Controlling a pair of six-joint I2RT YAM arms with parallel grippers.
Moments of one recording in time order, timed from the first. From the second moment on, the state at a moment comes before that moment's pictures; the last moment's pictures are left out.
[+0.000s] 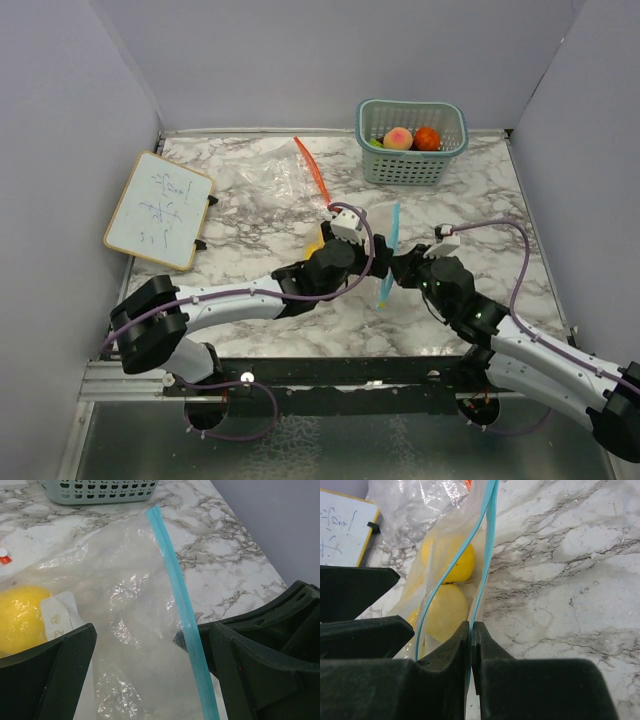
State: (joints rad) left arm -1.11 1.43 0.85 0.33 -0.46 -0.51; right arm 0.78 0.75 0.36 0.09 0.36 0.68
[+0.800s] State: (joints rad) left arm -1.18 1.59 1.01 0.17 -0.60 -0.37; right arm 0.78 0.74 0.36 0.04 0.40 0.69
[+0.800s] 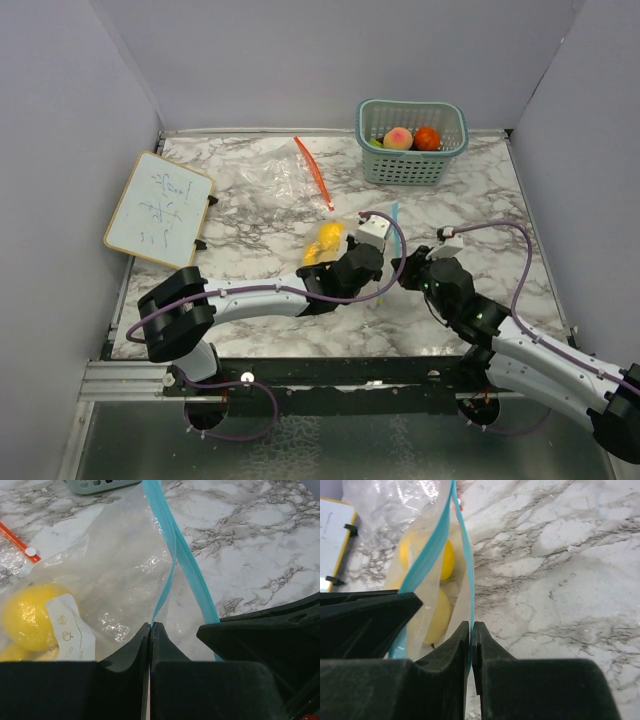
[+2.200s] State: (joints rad) left arm -1.17 1.54 1.01 0.16 -0.57 -0.37; right arm 0.78 0.89 0.48 0.05 0.40 0.64
